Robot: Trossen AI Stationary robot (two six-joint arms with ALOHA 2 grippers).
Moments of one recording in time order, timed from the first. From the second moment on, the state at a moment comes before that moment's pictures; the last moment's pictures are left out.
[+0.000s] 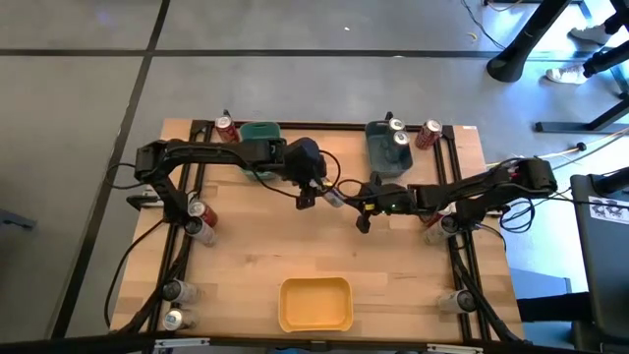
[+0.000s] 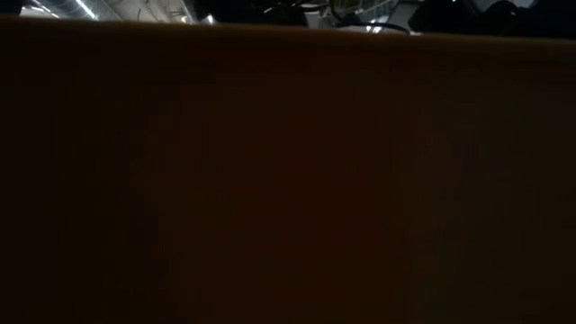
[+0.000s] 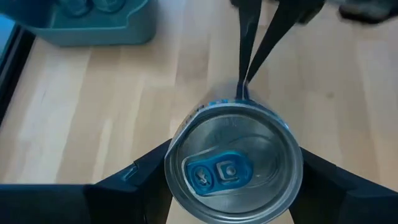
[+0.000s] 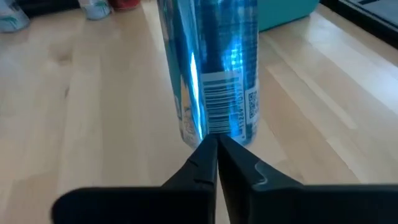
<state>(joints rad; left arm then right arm) 0.17 1.71 1.41 -0.56 0.06 0.08 0.03 1.39 0.54 0.33 0.23 0.23</state>
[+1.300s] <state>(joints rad) 0.15 1.73 1.05 0.03 0.11 -0.01 0.02 1.45 0.54 0.22 0.24 0.28</state>
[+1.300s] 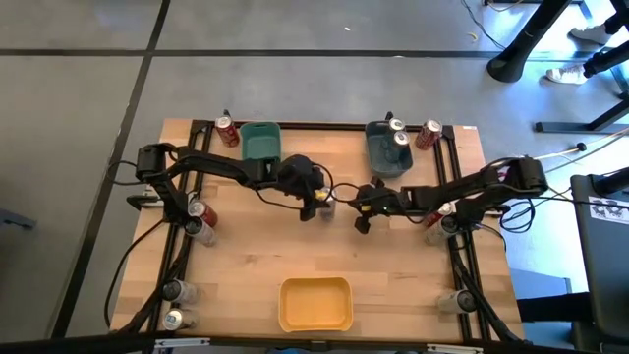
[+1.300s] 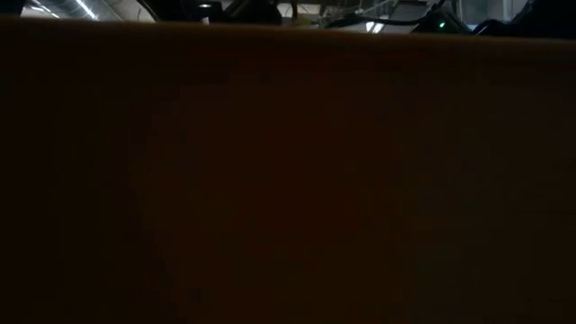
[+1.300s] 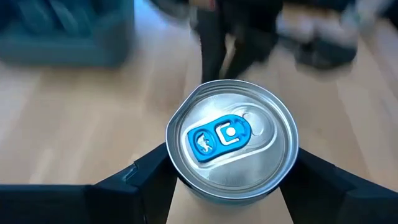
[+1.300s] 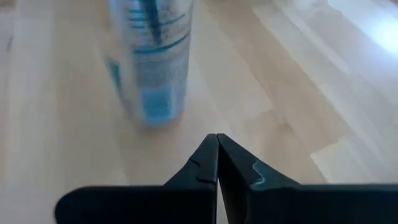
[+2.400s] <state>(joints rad) 0.10 1.75 1.03 0.09 0.08 0.17 0.03 1.31 0.54 0.25 0.19 0.29</state>
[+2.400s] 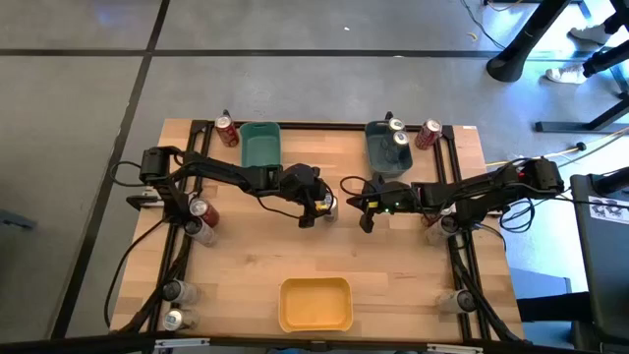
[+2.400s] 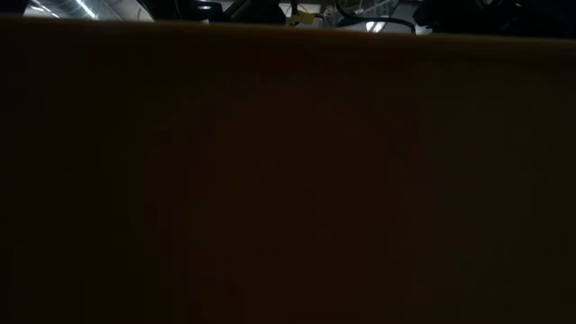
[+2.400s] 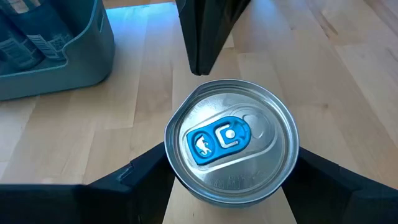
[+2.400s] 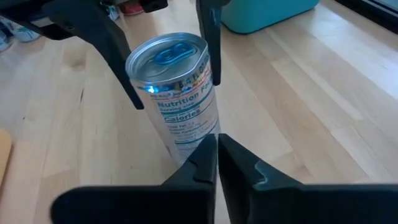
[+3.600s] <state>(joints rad) 0.10 1.75 1.07 0.10 0.04 0.09 0.03 1.31 0.54 0.27 0.20 0.28</state>
